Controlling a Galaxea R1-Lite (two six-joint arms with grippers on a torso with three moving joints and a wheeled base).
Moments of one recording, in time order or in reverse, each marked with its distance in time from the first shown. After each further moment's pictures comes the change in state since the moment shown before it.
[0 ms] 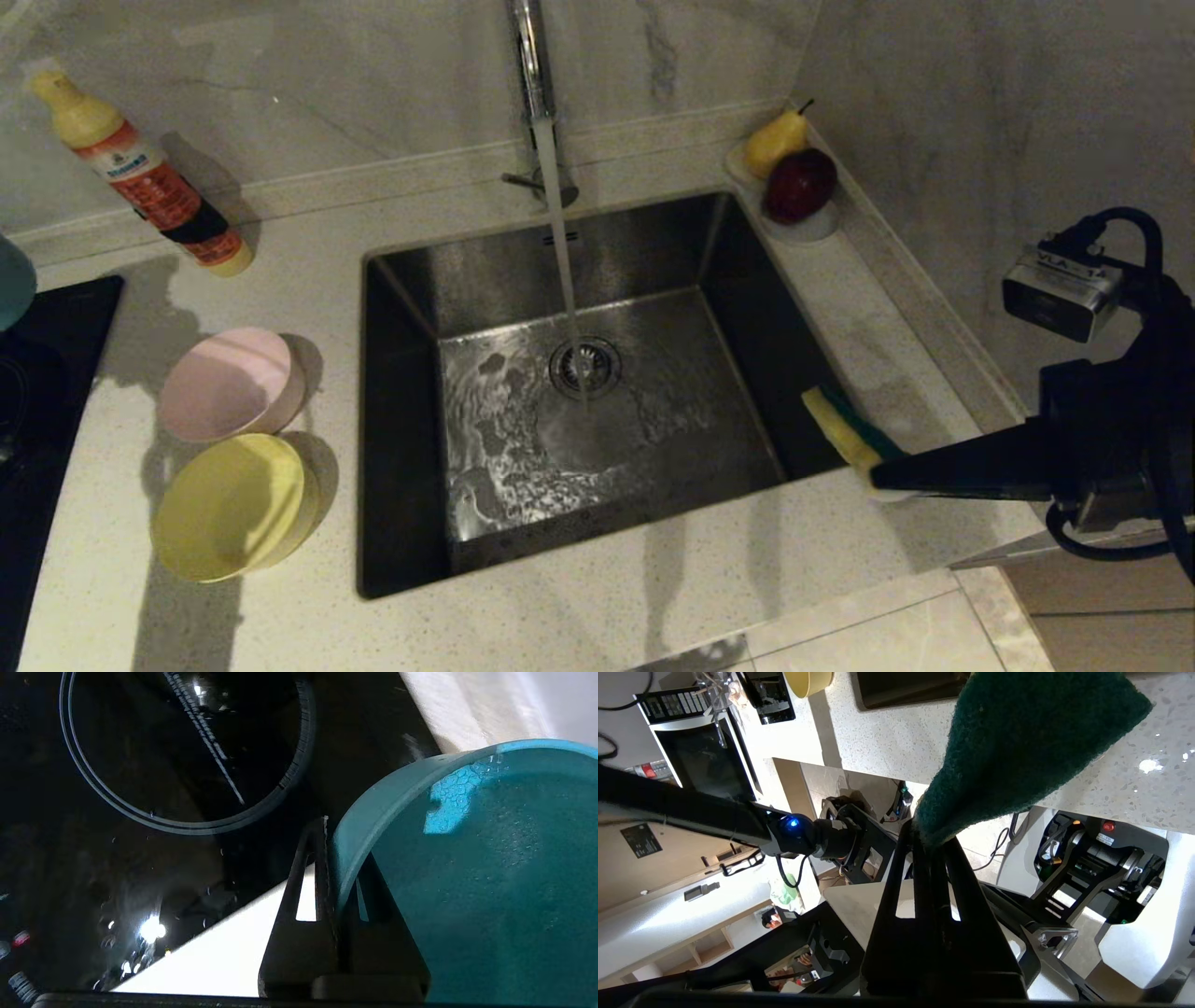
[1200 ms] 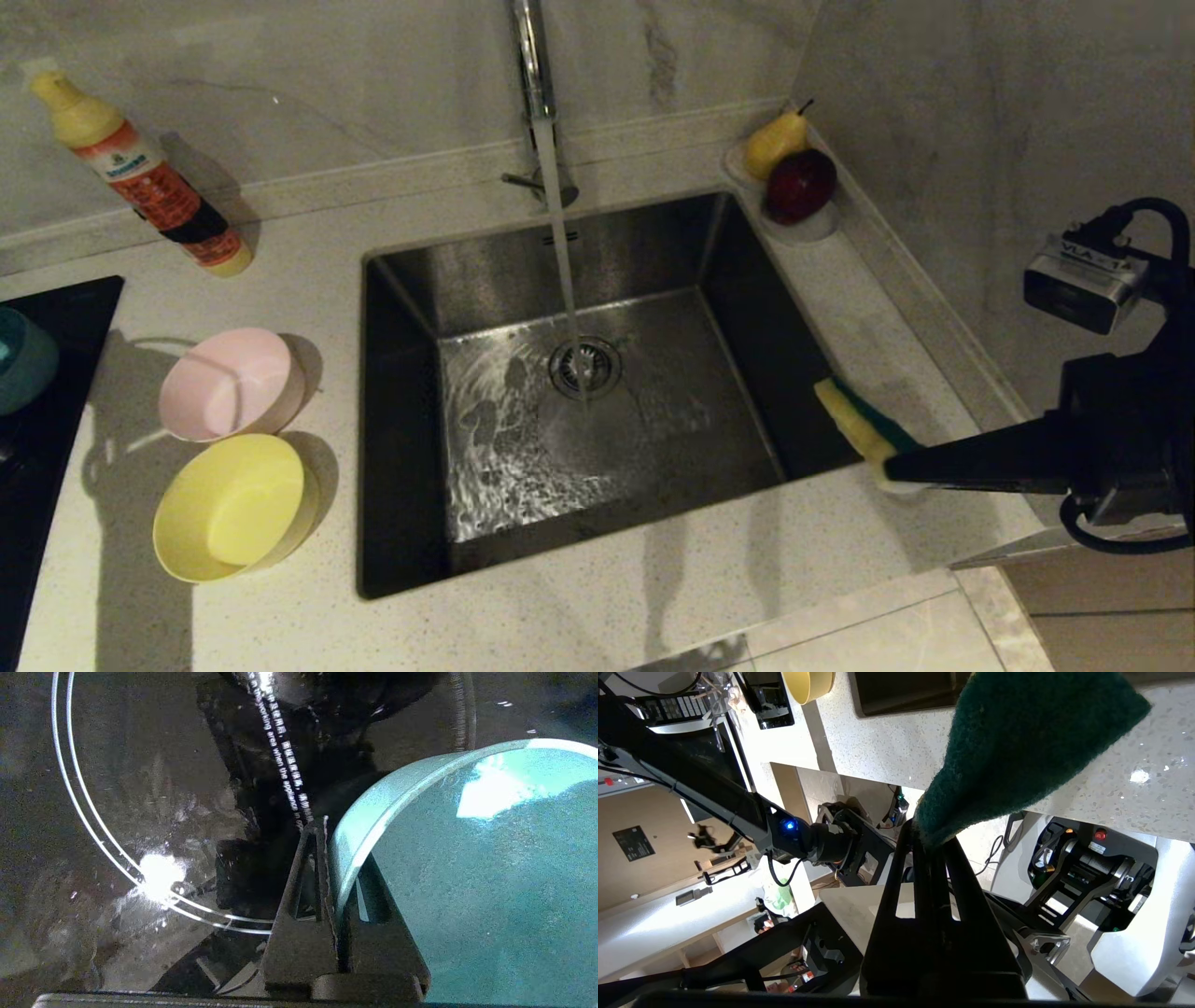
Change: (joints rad) left arm 0.078 0.301 -0.122 0.009 -0.023 -0.093; right arm -0.026 -0.017 0.003 0.000 0.007 -0.025
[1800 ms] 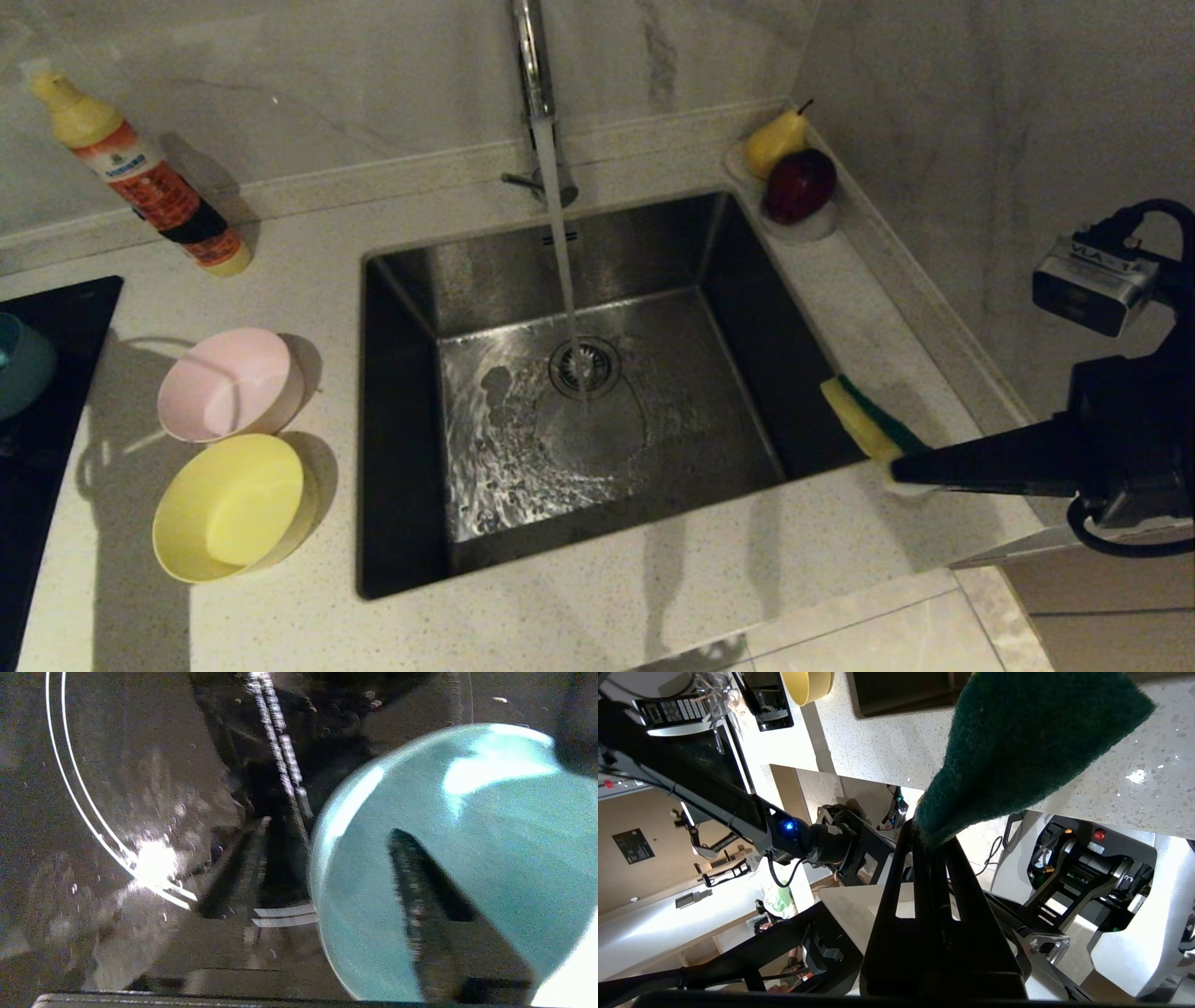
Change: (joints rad) left arm 0.031 -0.011 -0.033 0.050 -0.082 -0.006; right arm -0.007 -0.011 0.009 0.000 0.000 0.000
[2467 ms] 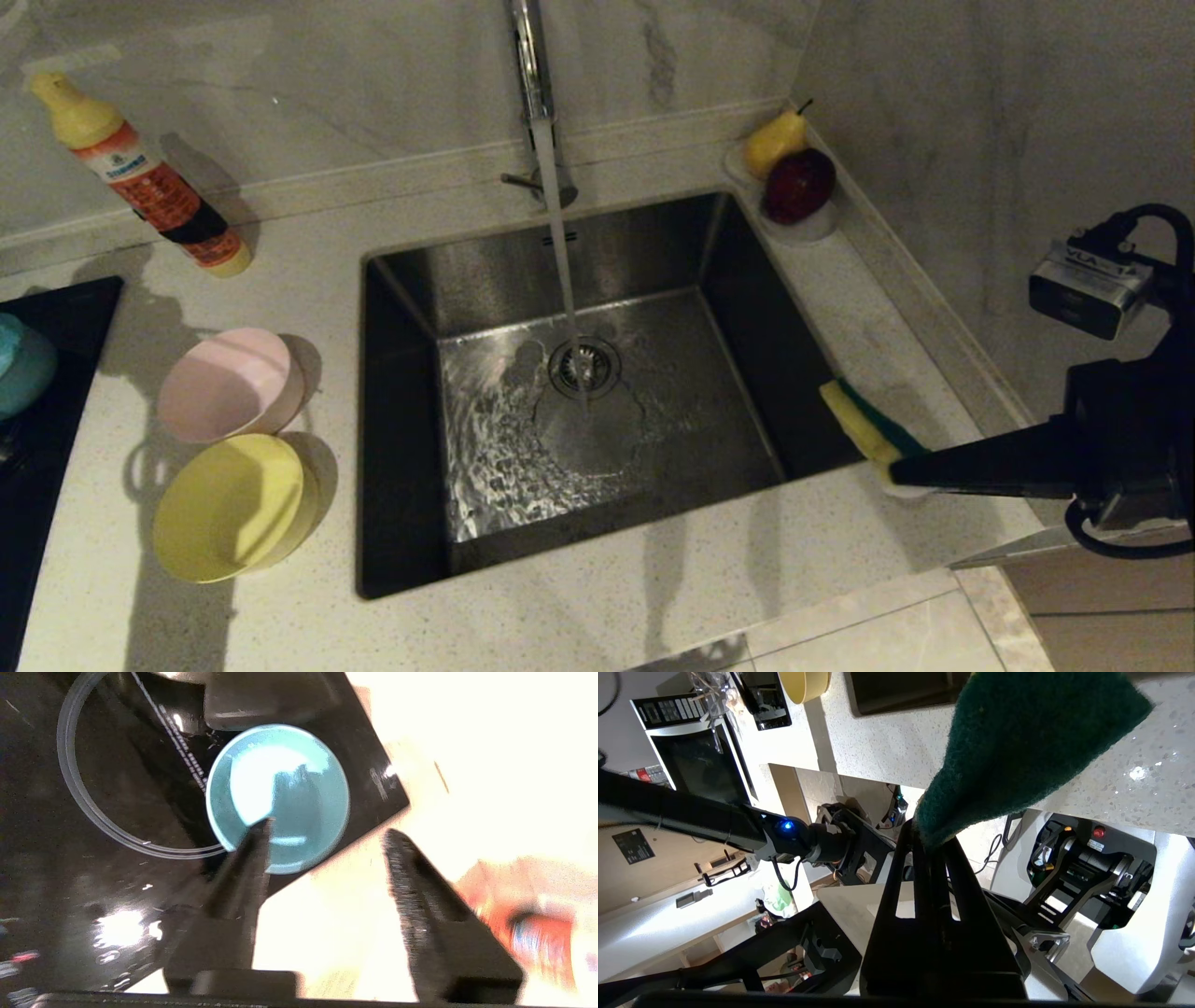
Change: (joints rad) left arm 0.011 -0.294 -0.040 0.089 -0.057 0.142; right arm -0.001 0.004 0.004 0.001 0.000 -0.001
